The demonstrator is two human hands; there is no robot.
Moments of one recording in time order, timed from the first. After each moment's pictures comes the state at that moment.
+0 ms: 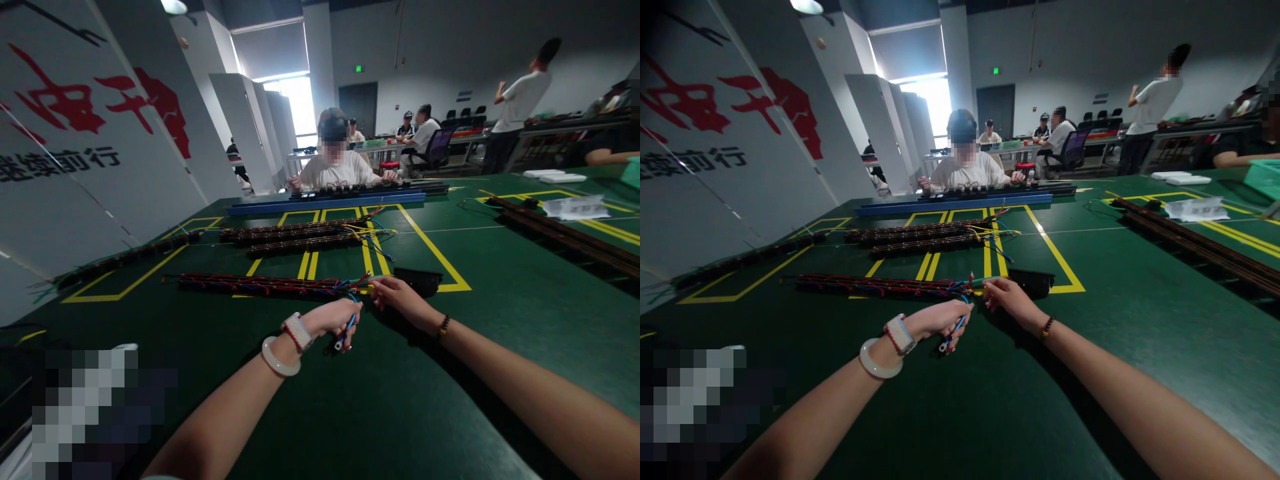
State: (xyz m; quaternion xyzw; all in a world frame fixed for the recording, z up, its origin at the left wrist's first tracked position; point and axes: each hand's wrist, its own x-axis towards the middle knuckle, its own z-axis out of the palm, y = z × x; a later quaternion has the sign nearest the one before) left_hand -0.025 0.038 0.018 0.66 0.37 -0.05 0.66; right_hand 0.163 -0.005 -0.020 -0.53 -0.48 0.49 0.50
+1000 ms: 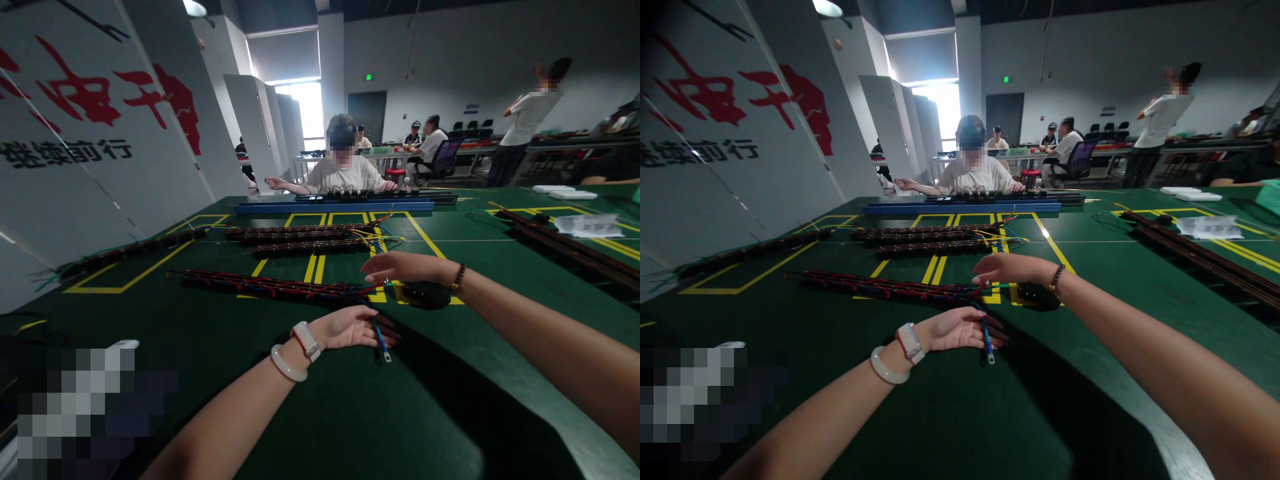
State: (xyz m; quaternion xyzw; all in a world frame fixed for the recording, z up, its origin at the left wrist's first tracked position) left_hand -0.026 0.049 -0.003 0.42 0.15 -0.03 0.90; right_hand 0.174 0.041 0.092 -0.53 -0.76 0.33 0.17
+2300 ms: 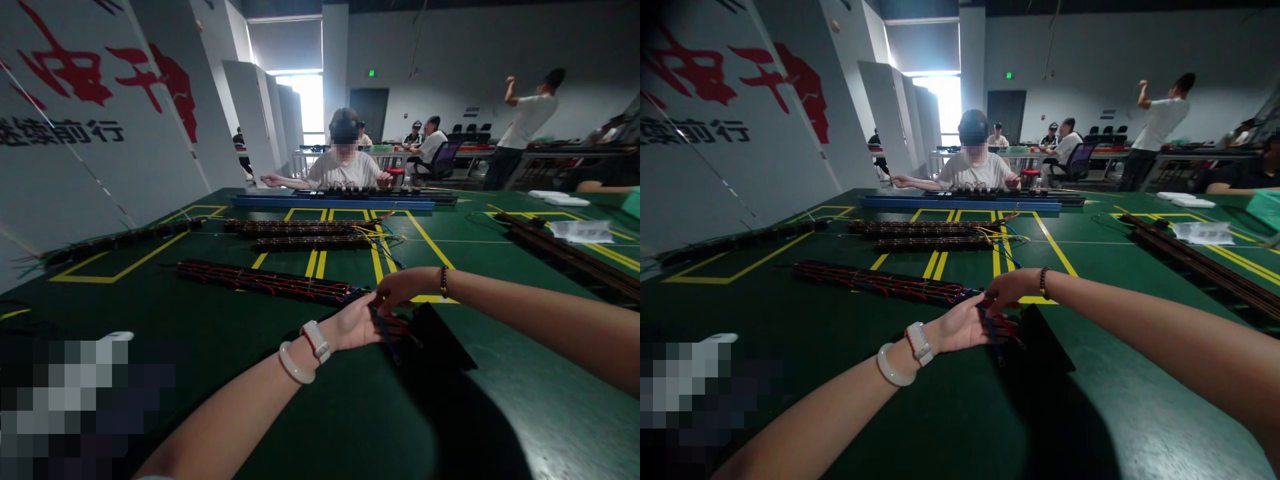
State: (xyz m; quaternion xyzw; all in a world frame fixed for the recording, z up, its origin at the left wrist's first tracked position) left_hand -0.014 0.036 -0.002 0.31 0.13 0.05 0.94; right_hand 0.160 0.045 0.064 -0.55 -0.74 0.37 -0.15
